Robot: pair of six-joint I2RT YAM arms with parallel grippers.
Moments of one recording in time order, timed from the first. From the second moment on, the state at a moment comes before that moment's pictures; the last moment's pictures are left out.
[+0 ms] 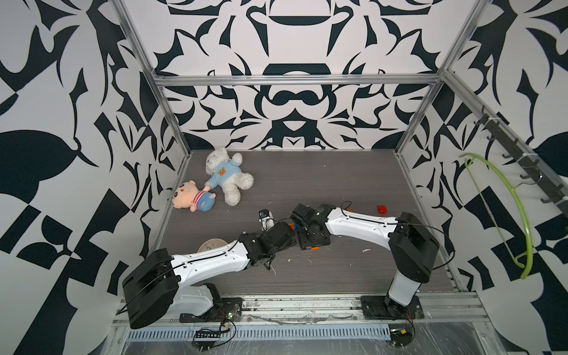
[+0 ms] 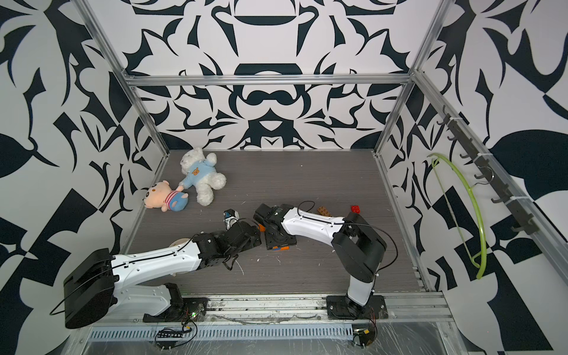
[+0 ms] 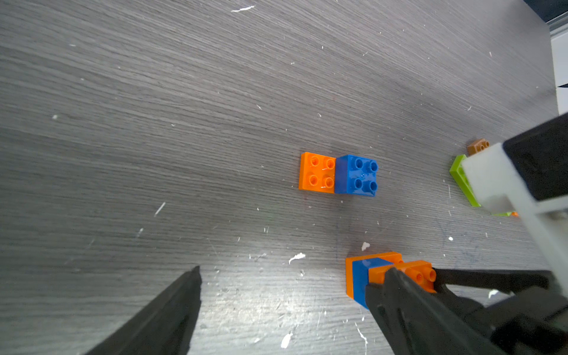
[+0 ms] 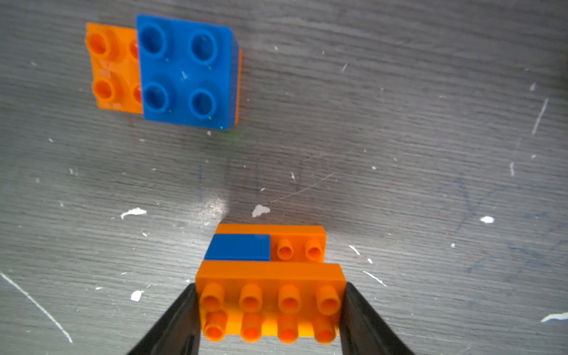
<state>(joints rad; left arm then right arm) -1.04 1.29 0.69 -0.35 -0.39 -1.14 0.91 1.77 1.20 -0.87 0.07 0.75</state>
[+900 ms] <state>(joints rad) -1.04 1.29 0.69 -0.35 -0.39 -1.15 0.91 1.80 1.22 -0.89 0.07 0.76</state>
